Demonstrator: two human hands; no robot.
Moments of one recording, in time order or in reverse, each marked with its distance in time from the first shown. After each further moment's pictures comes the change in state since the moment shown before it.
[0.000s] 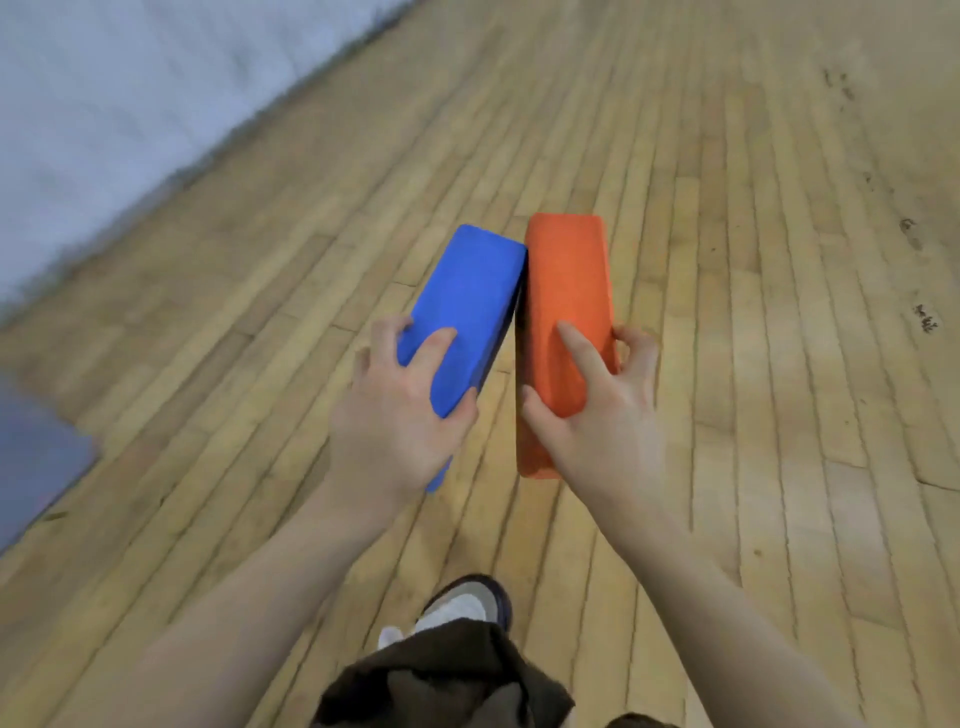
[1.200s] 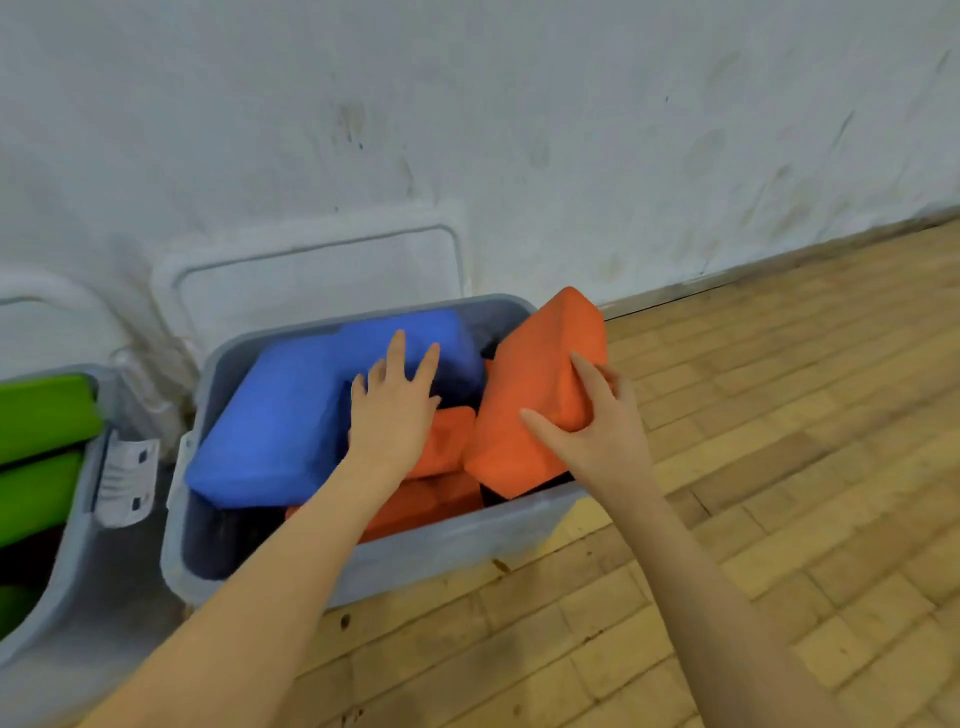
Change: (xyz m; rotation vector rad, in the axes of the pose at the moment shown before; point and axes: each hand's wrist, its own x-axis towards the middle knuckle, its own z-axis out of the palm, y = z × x) left_hand -0.066 -0.575 -0.318 0.611 0.037 -0.813; right_hand -0.025 -0.544 0.385 0.348 -0.711 -0.508
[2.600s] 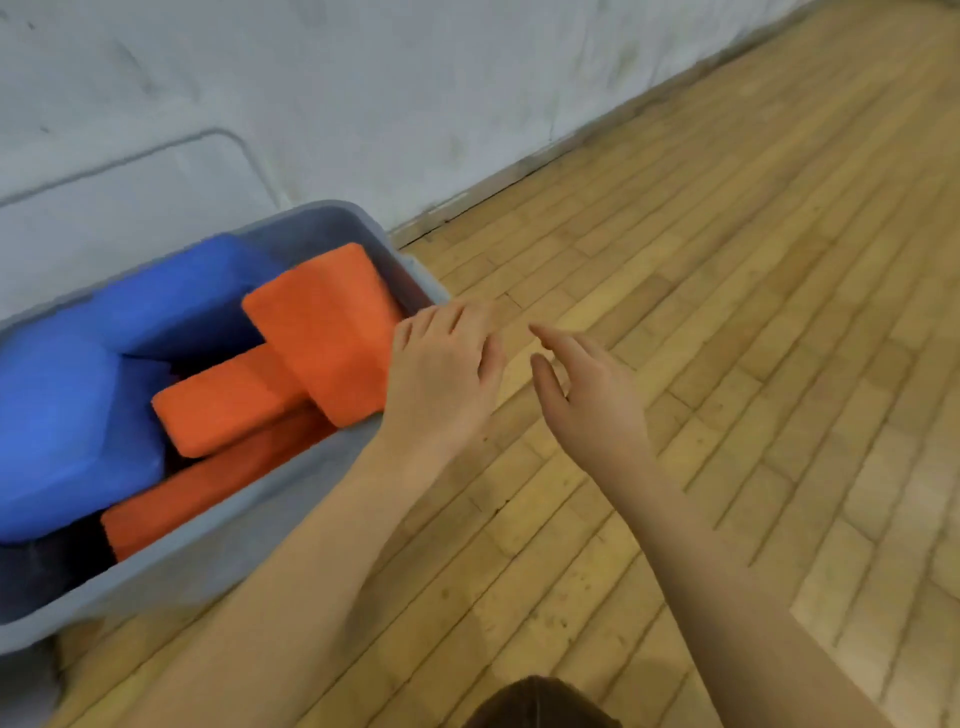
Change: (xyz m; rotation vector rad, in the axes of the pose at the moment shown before) left_hand -0.068 0.169 -0.028 -0.562 0.092 0.440; right_hand -0.086 0.078 -0.072 -0.274 0.151 0.023
